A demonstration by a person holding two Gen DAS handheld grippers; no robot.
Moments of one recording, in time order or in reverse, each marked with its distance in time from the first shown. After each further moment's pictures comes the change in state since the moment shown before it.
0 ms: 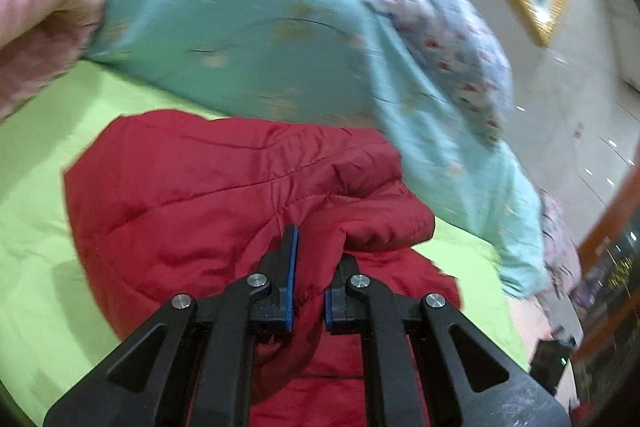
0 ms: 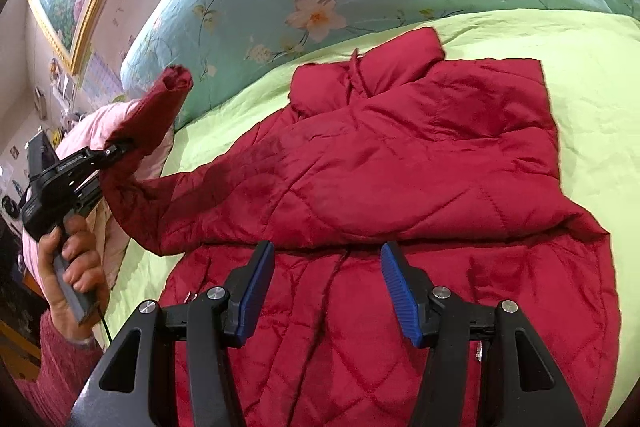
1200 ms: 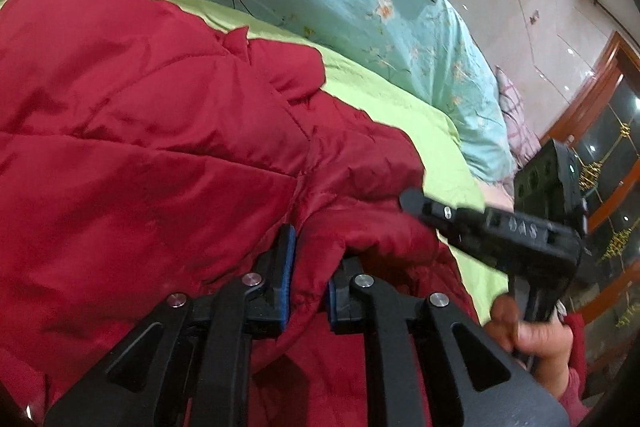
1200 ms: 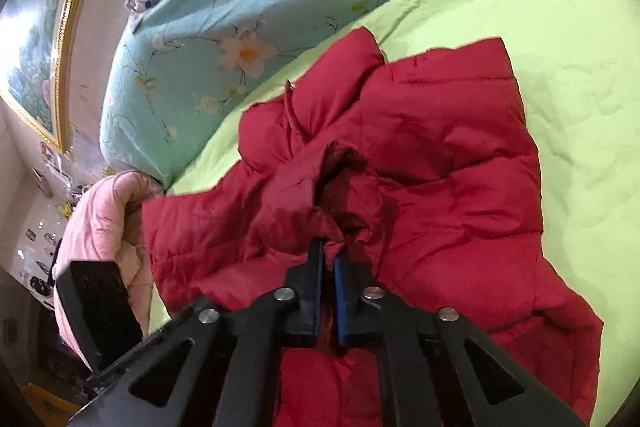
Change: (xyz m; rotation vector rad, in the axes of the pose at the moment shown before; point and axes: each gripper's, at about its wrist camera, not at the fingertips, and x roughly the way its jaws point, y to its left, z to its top) left arm 0.101 -0.090 -0.122 0.142 0.380 -0.199; right arm 0.029 -0.077 0.055 0.231 -0.009 0.080
